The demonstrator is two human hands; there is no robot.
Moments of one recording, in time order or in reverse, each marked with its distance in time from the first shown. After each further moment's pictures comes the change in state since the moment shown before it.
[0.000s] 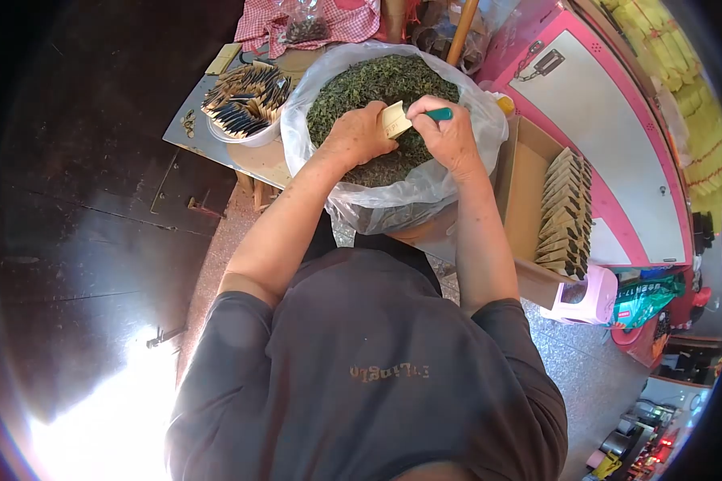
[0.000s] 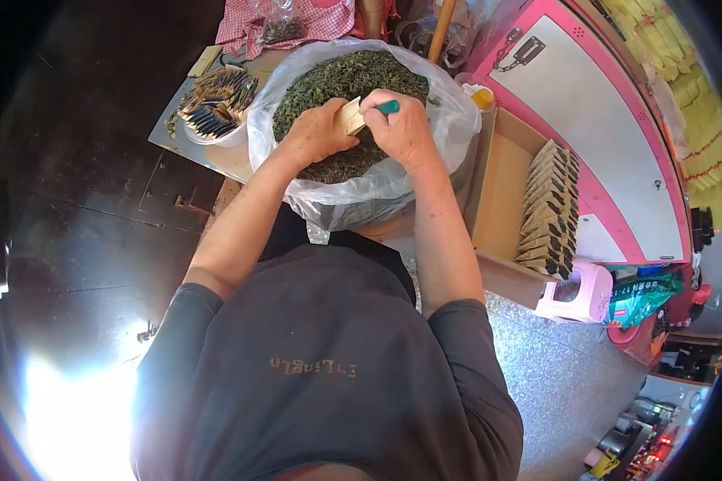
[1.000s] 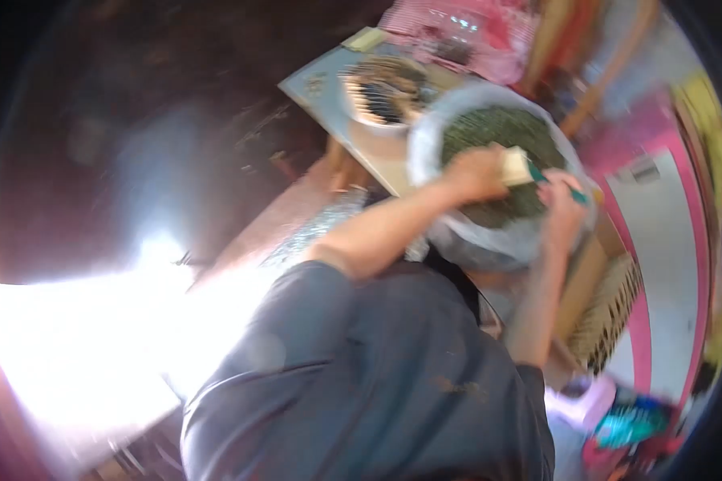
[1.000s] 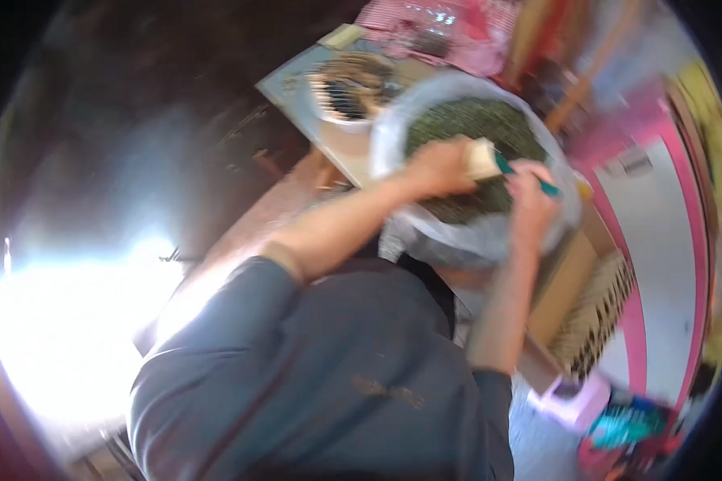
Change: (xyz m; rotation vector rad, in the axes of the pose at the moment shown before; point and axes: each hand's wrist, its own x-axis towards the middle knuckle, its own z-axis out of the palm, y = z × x) left_hand -0.009 -0.006 0.003 -0.072 0.115 -0.035; right_hand -0.009 -0.005 0.006 0.297 0.233 0.315
